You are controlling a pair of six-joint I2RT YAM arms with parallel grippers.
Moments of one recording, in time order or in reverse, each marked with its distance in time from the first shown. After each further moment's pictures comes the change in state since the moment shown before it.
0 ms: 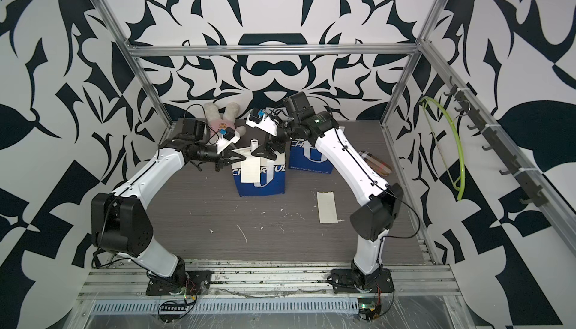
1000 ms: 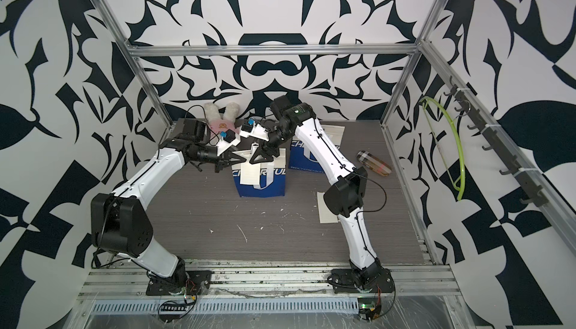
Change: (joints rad) left arm -0.004 -0.002 0.006 -0.043 0.005 0.072; right arm 0.010 0.343 0.418 -0.452 -0.150 -0.165
